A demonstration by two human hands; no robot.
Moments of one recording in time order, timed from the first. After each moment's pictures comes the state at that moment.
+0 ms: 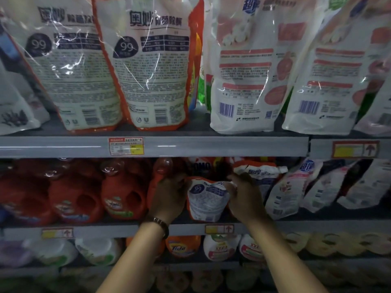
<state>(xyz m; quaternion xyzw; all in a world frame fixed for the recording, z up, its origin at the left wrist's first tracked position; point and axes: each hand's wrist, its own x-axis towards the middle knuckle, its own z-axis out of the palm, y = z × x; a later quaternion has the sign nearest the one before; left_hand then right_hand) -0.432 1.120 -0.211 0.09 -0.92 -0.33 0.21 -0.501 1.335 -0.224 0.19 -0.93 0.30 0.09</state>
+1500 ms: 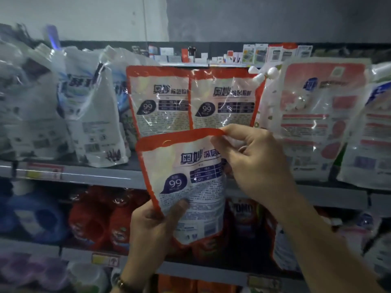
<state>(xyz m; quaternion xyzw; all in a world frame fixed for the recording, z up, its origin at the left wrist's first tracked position) -0.293 1.046 -0.101 0.06 -0.65 -0.65 0.40 -0.400 1.207 0.032 0.39 -0.73 0.54 0.16</state>
